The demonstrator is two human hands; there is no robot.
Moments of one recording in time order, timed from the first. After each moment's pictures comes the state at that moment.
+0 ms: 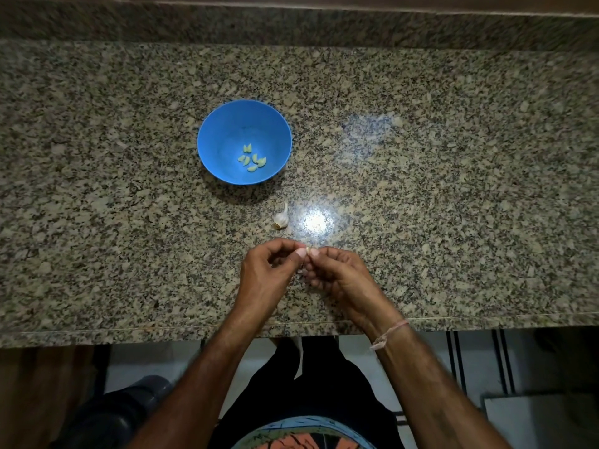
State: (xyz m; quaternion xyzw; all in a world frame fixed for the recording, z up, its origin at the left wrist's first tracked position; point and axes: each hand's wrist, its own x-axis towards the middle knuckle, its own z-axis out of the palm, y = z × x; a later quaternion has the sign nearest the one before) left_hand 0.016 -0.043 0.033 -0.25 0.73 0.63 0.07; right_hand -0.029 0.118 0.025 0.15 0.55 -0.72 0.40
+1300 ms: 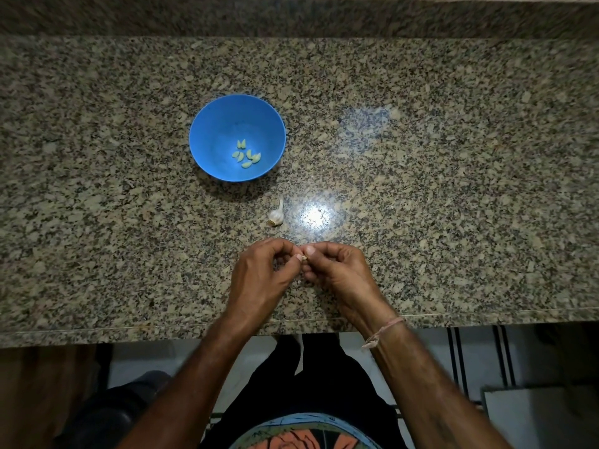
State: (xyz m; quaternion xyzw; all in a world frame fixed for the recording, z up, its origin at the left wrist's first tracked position) left_hand 0.019 -0.045 0.037 -0.16 0.87 0.47 0.06; right_hand -0.029 0.115 0.024 0.20 0.58 -0.71 0.35
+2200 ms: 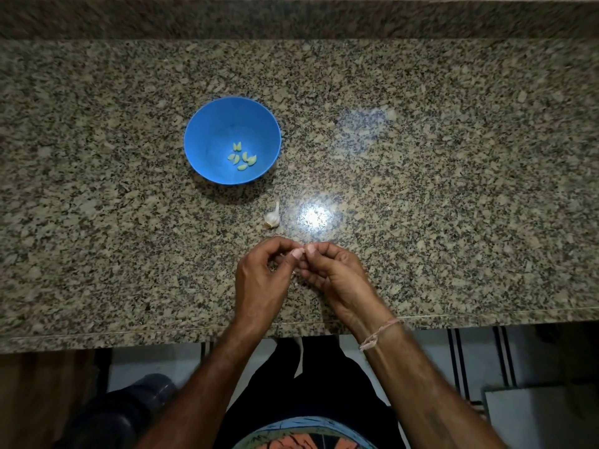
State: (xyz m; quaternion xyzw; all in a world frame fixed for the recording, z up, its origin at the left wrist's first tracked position) left_hand 0.019 -0.028 0.031 -0.21 0.82 0.54 0.00; right_hand -0.030 0.114 0.025 0.25 0.48 -0.76 0.35
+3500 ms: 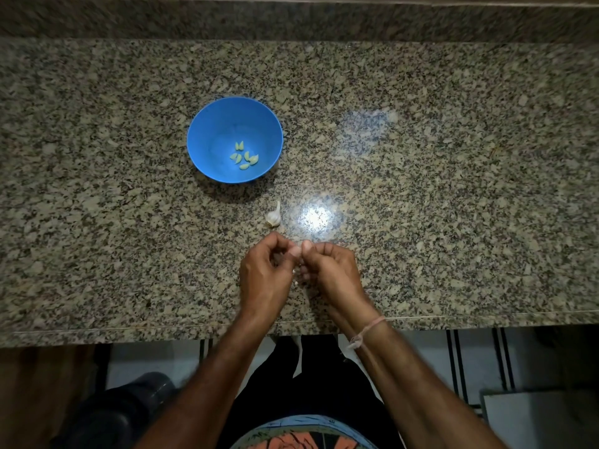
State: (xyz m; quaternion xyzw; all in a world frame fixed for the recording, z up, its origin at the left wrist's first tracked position) left_hand 0.015 -0.021 0.031 -0.27 0.79 0.55 0.02; right_hand -0.025 0.102 0.031 0.21 0.63 -0.68 0.31
